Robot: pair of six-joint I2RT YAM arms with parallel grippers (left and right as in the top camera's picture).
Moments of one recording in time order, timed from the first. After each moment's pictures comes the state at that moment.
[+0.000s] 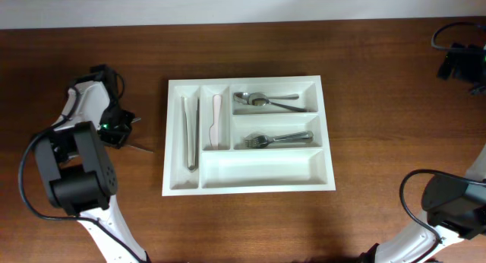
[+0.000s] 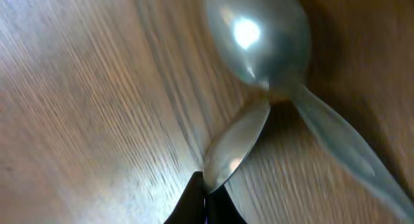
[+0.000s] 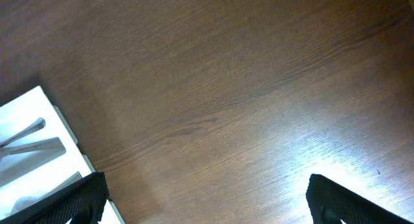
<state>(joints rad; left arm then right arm) 0.18 2.16 1.58 -1.09 -0.18 -1.00 -0.46 1.95 2.36 -1.62 -0.02 0.03</state>
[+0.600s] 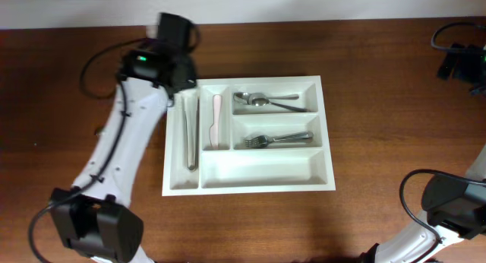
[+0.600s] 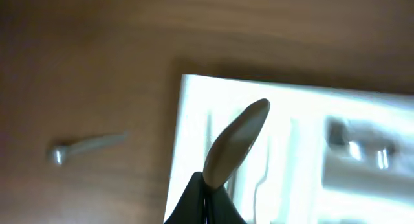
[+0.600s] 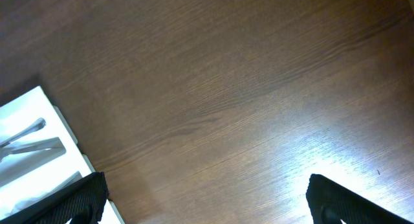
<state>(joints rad) -0.30 1.81 1.77 -1.02 -0.28 -0.27 -0.46 1.95 2.36 -1.62 -0.02 0.03</state>
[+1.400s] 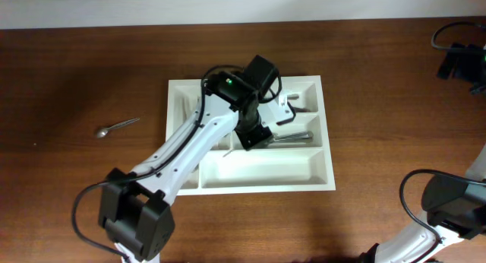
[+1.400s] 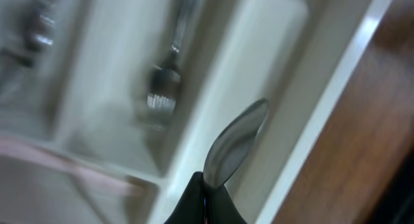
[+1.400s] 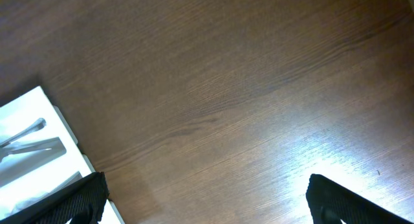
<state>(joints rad) -0.64 1.93 1.75 -1.22 0.17 0.52 -0.46 1.95 2.36 -1.62 -0.02 0.03</state>
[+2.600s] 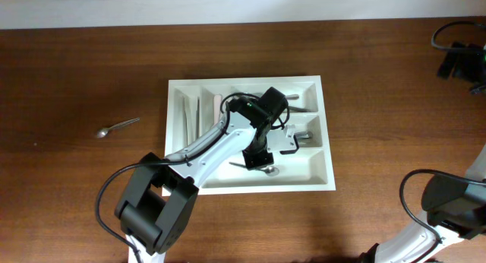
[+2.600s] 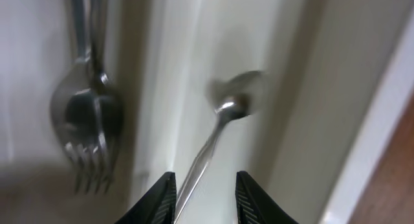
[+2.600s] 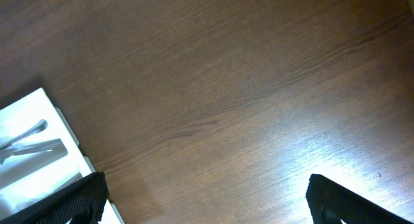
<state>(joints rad) -0.70 2.00 1.53 -1.01 0.13 0.66 -0.46 1.95 2.36 -1.61 -0.03 0.03</state>
